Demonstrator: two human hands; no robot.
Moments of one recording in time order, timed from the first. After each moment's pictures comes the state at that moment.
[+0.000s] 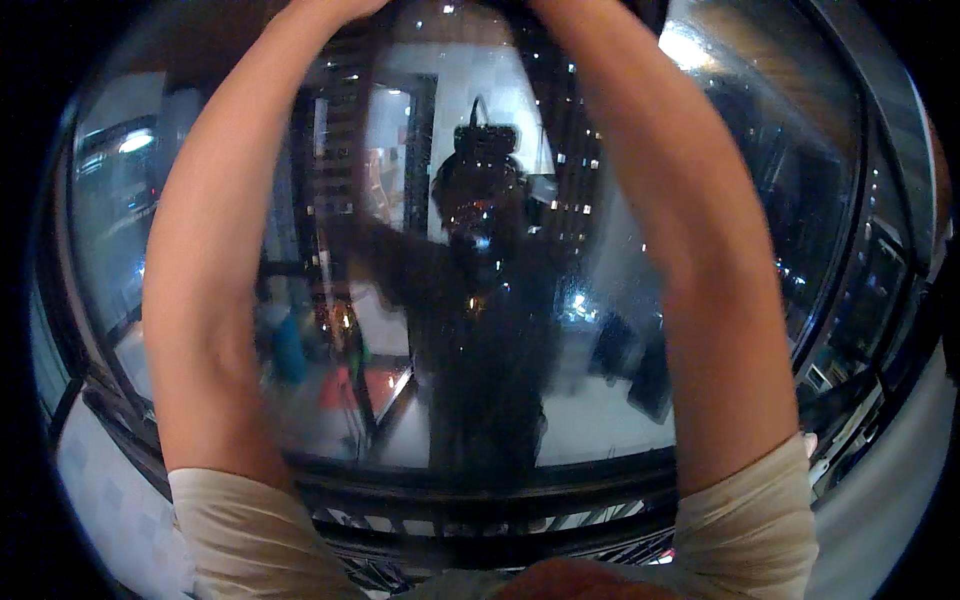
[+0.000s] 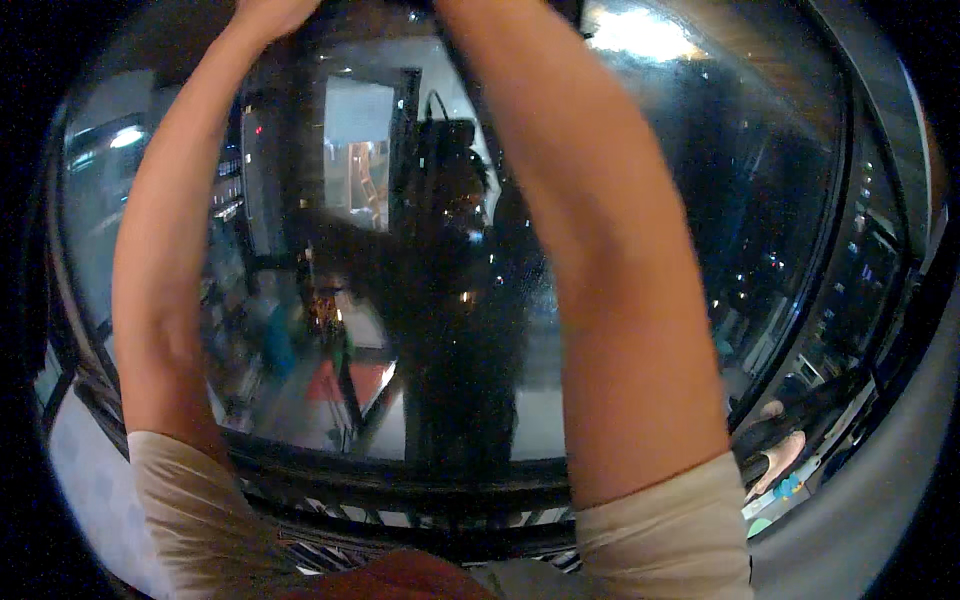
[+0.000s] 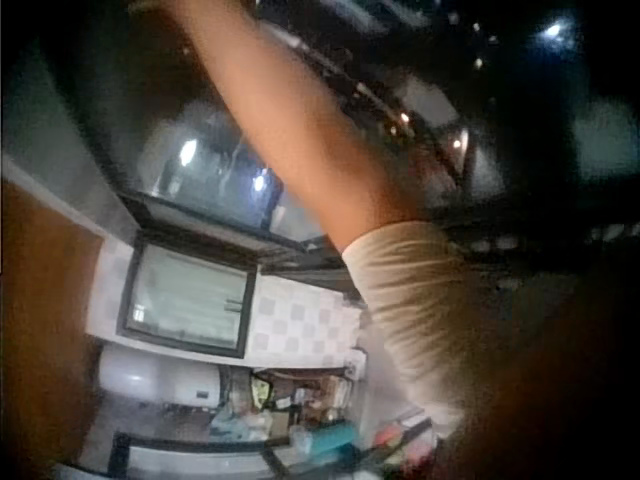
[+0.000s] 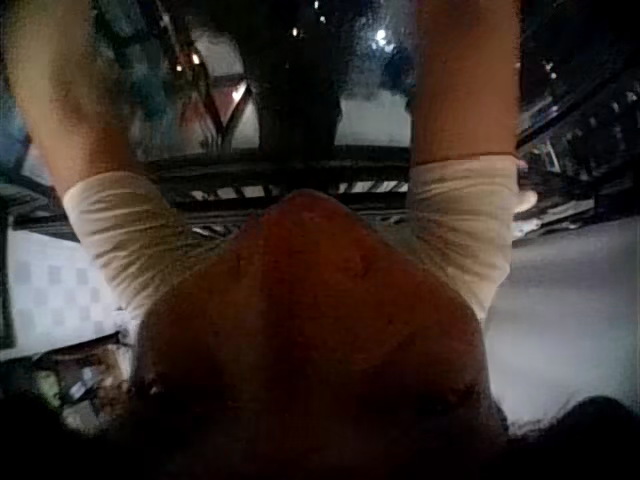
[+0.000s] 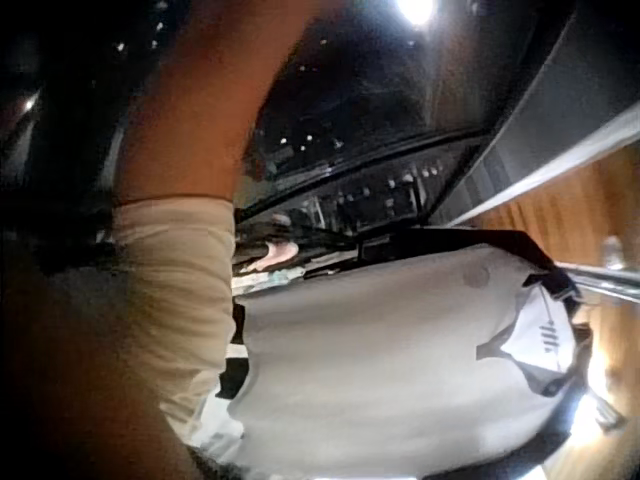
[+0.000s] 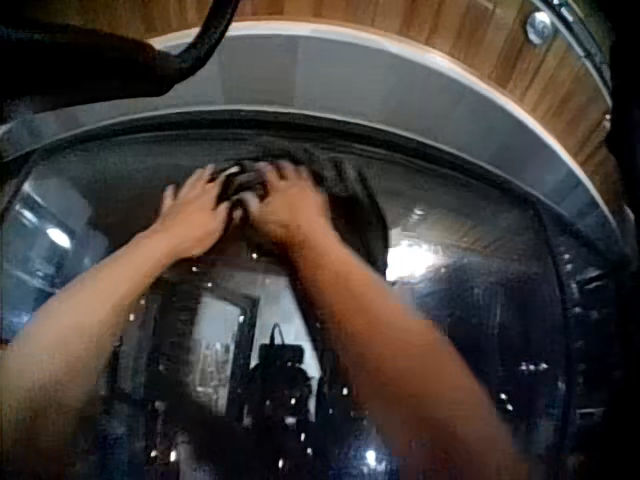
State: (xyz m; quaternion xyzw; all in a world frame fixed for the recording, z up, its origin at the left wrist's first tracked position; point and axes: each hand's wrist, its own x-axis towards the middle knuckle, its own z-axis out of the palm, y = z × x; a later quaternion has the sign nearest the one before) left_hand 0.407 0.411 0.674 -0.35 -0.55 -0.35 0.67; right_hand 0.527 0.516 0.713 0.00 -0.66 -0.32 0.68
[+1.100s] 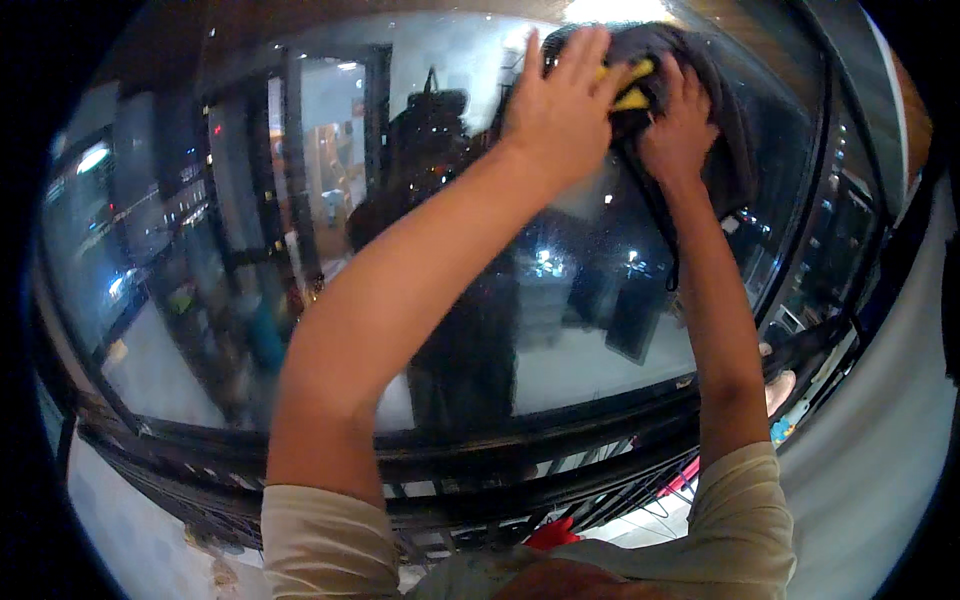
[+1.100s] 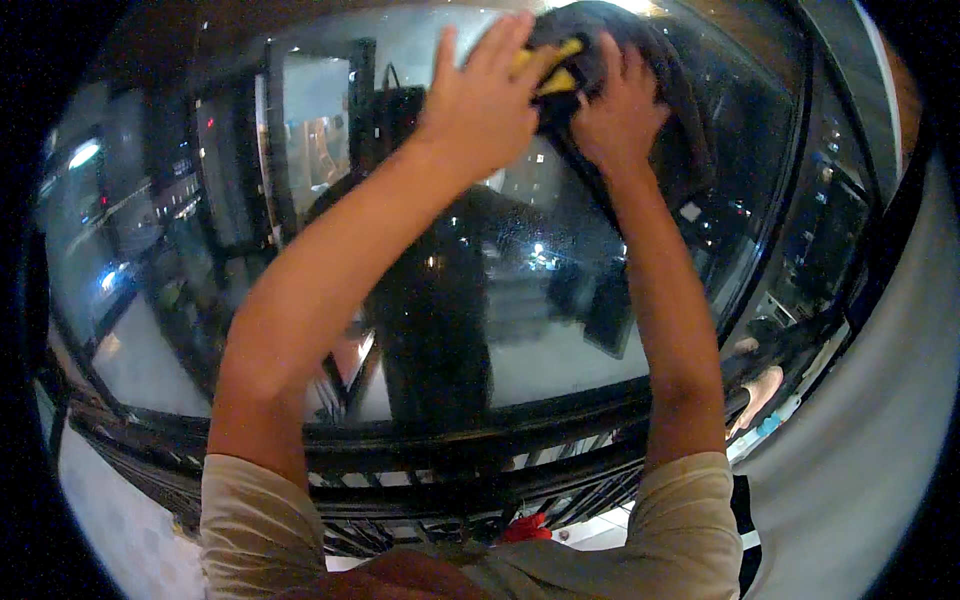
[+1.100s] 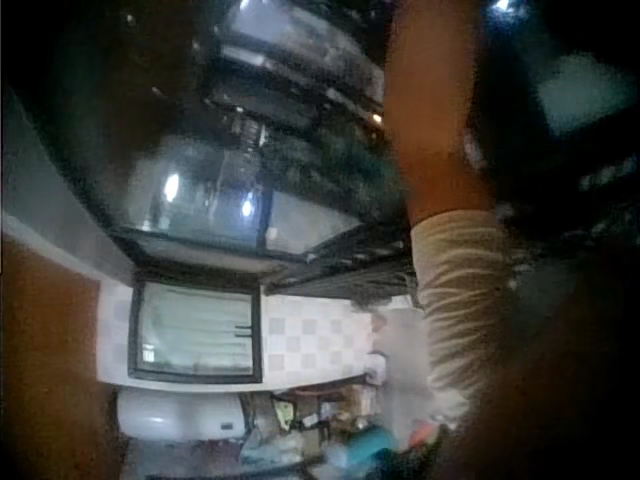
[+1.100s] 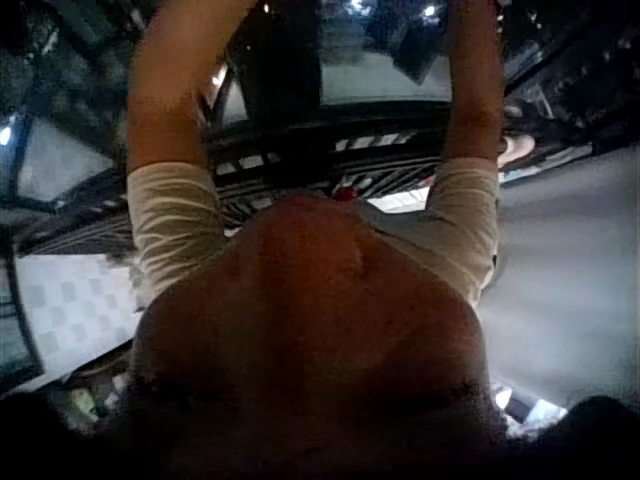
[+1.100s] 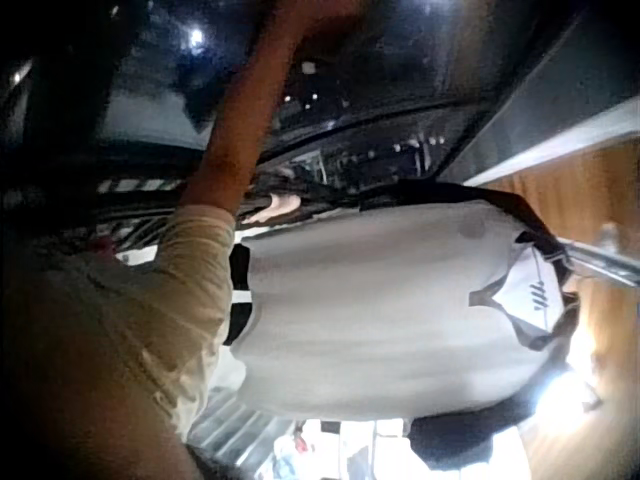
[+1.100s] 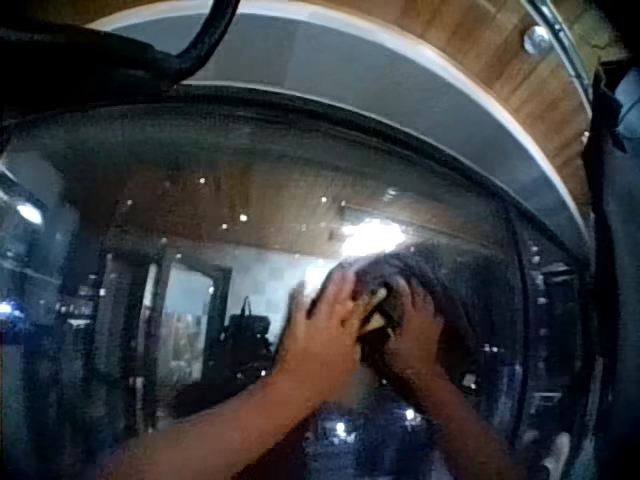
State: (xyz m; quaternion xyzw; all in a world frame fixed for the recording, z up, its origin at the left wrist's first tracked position) left_hand 0.531 0.523 0.511 -0.54 -0.45 -0.30 0.65; right_hand 0.668 0.621 0.521 -0.32 -0.63 -0.30 0.64
